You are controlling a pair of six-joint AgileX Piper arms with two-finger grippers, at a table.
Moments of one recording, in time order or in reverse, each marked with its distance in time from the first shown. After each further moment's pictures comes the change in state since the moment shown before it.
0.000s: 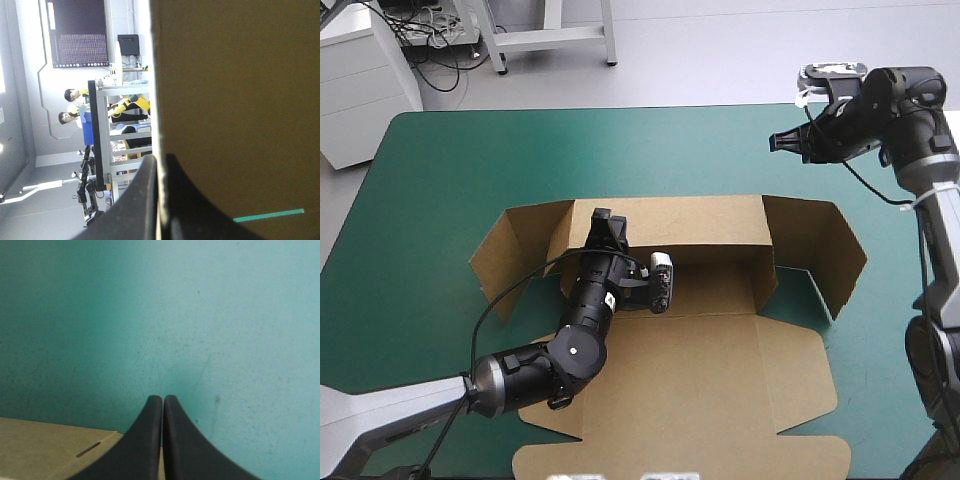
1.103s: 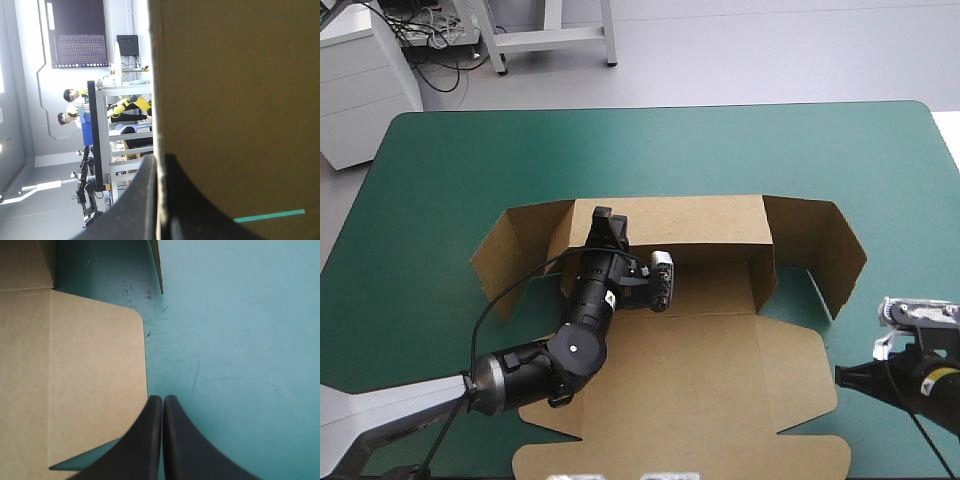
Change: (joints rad) left arm 0.003 0.001 -0.009 -0.007 -0.007 0.009; right arm 0.000 -1.155 1.219 -0.130 -0.119 0.156
